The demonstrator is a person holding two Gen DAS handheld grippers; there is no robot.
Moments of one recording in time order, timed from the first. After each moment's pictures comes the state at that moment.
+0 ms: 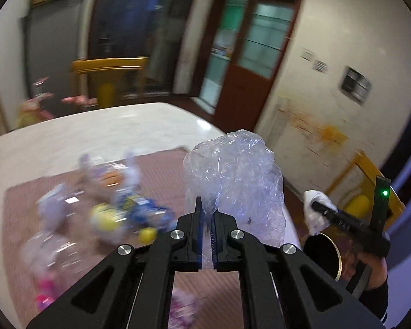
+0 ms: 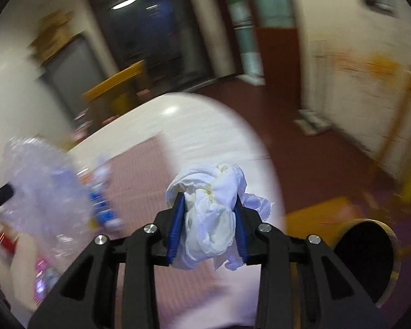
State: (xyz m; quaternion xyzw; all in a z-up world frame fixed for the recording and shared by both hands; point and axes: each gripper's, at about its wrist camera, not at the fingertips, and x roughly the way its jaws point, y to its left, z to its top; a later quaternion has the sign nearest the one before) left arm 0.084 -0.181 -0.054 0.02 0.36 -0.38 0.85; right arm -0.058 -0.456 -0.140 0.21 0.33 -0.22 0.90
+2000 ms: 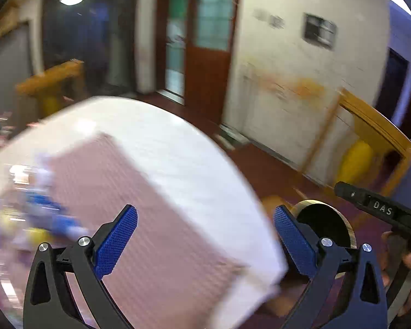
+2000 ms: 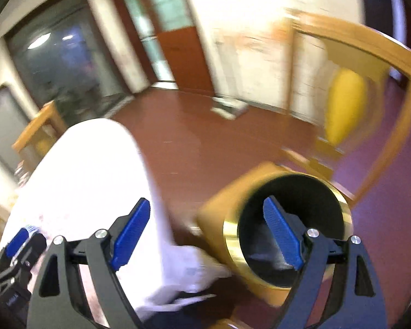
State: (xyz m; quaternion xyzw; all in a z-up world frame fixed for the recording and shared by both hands) left arm 0.008 -0.321 -0.153 0.12 0.32 -0.40 0.85; right arm -0.138 -0.492 -0.176 0.28 0.30 -0.35 0.84
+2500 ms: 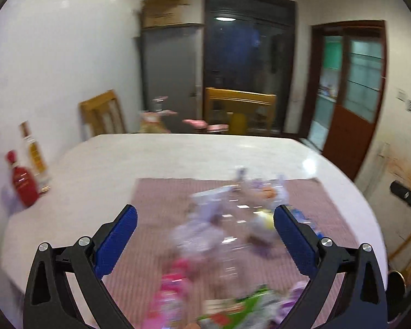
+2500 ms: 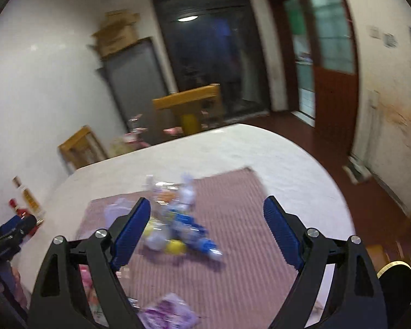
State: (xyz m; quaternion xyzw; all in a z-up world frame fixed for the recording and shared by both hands) left arm 0.064 0.020 -0.068 0.00 0.28 -0.05 0.96; right arm 0.025 -0.293 -0.065 0.13 0.26 -0.05 0.96
